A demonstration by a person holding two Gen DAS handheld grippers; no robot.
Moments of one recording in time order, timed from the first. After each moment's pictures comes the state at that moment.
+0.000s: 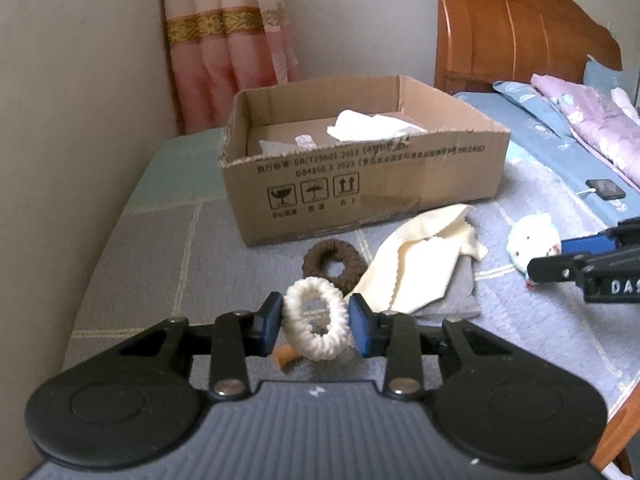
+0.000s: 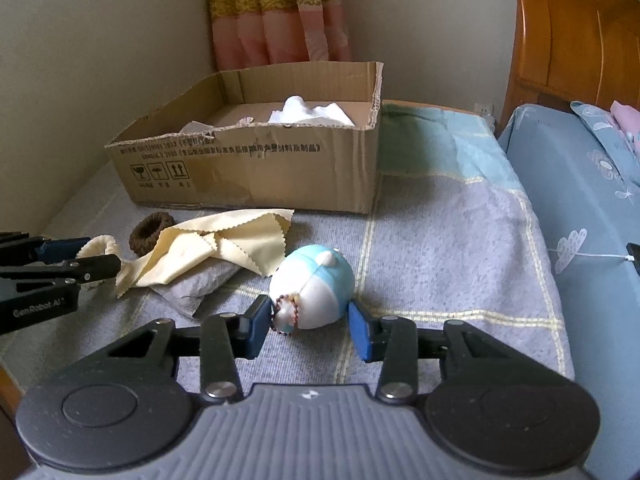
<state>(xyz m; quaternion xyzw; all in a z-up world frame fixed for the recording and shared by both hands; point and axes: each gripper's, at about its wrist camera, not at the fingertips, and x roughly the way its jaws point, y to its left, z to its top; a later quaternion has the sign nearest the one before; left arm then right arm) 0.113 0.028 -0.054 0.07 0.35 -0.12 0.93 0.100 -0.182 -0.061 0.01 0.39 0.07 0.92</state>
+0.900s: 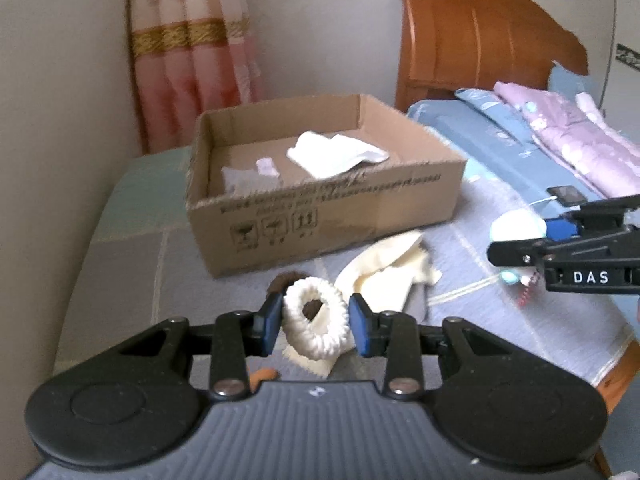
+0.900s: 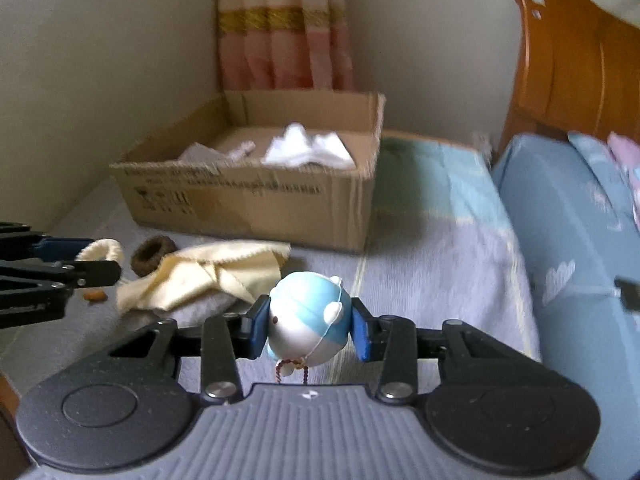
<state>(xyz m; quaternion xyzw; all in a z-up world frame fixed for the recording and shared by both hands) 0.120 0.019 -0.026 0.07 0.35 -0.18 0.92 0.101 -0.180 -0.035 -0.02 0.36 0.07 0.93</state>
